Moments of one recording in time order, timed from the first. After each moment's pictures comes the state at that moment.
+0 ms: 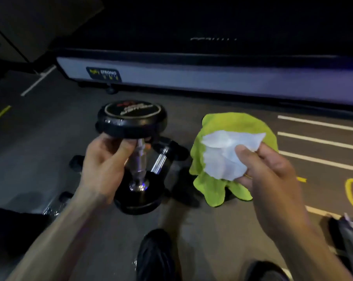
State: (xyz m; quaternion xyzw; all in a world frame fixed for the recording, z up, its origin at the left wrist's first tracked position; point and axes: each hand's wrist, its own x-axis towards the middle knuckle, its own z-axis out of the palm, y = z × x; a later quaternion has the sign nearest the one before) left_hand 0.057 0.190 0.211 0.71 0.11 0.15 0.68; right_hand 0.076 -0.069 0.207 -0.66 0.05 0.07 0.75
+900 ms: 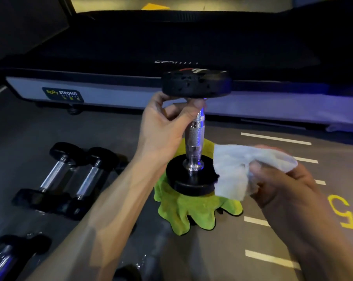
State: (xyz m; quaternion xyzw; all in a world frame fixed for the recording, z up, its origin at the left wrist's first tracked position) left_hand 0.195 0.038 0.242 0.62 0.02 0.10 0.78; right_hand 0.116 -0.160 0.221 -0.53 -0.01 0.05 0.85
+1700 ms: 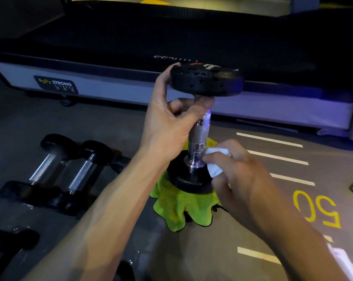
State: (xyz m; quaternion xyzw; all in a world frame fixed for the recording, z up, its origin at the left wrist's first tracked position) left_hand 0.188 0.038 0.246 0.63 -0.01 0.08 0.77; right_hand 0.126 -0.120 0.228 -0.93 -0.23 -0.04 0.27
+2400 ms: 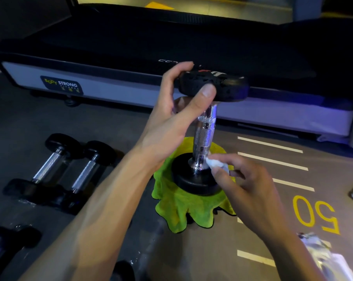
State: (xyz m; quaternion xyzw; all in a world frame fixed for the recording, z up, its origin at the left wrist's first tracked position) left_hand 0.185 0.057 0.258 0.65 -0.10 0.06 0.75; right_hand 0.122 -0.125 0.210 -0.87 -0.07 -0.03 0.48
